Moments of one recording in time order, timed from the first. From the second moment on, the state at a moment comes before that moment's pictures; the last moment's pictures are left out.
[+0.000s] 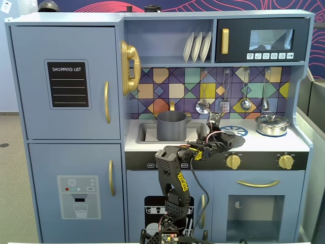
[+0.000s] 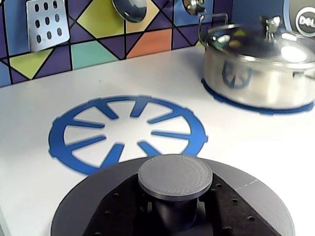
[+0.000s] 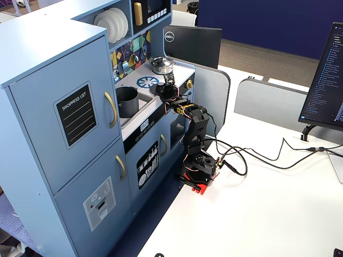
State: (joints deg) arm 34.8 108.1 125.2 -23.3 -94.7
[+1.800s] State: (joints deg) arm 1.2 126.0 114.7 0.8 -96.2
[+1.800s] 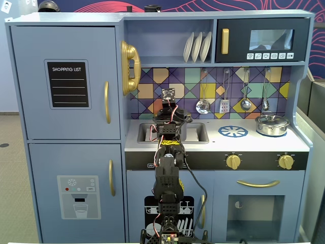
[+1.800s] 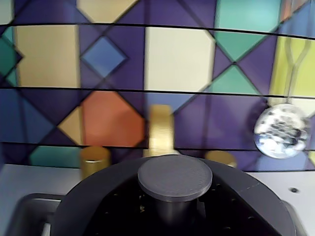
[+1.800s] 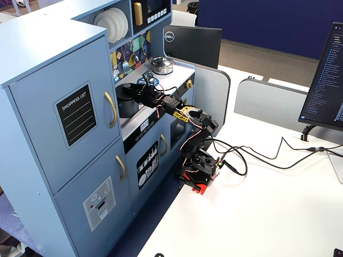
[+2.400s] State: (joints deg) arm 1.5 121.0 114.7 -2.3 -96.2
